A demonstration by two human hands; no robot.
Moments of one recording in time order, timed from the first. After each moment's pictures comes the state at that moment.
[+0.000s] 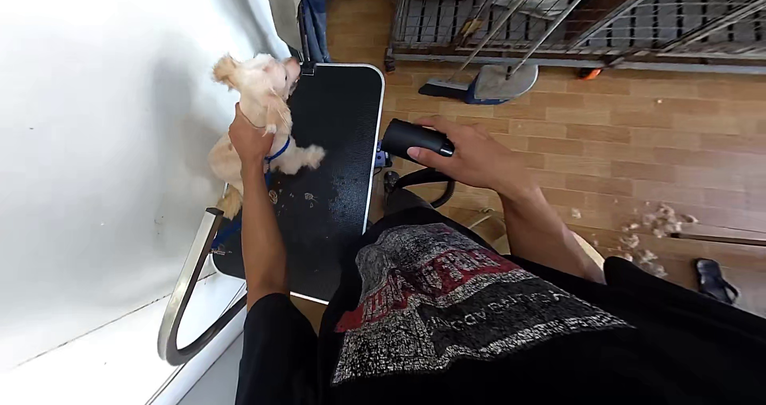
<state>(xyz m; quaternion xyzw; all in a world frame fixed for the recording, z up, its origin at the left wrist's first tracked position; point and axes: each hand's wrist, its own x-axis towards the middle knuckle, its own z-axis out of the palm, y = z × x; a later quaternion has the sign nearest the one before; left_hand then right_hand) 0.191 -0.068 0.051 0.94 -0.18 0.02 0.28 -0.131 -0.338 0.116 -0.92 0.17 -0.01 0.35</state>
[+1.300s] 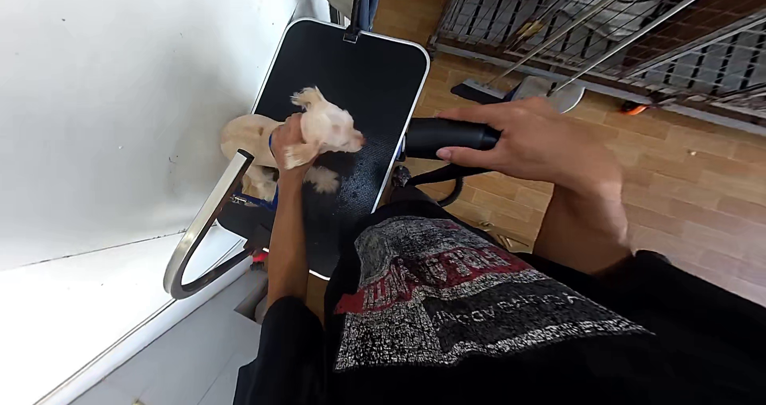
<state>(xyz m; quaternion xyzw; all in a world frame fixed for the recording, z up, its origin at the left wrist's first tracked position) 0.094 -0.013 -0.002 0.93 -0.25 0.11 0.25 -0.103 -0.324 0.164 -0.97 -0.03 0.01 0.25</state>
